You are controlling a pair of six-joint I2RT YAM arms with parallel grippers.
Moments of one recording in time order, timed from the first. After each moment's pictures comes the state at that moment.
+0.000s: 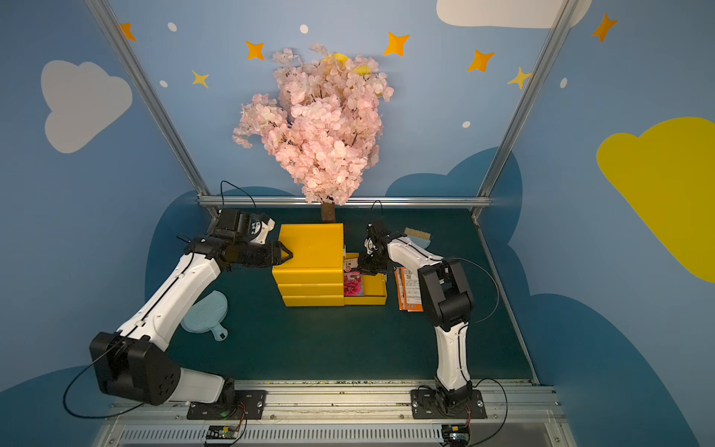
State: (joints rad) left arm -0.18 1.44 1.33 -0.84 0.40 -0.29; right arm 0.47 2.03 1.55 -0.71 -0.35 0.46
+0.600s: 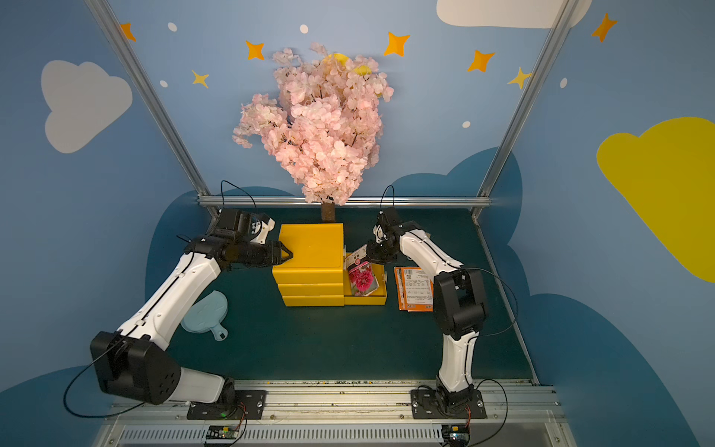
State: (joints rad) left arm -0.18 1.44 1.34 -0.84 0.40 -0.29; right arm 0.43 1.93 1.59 -0.80 -0.30 0.41
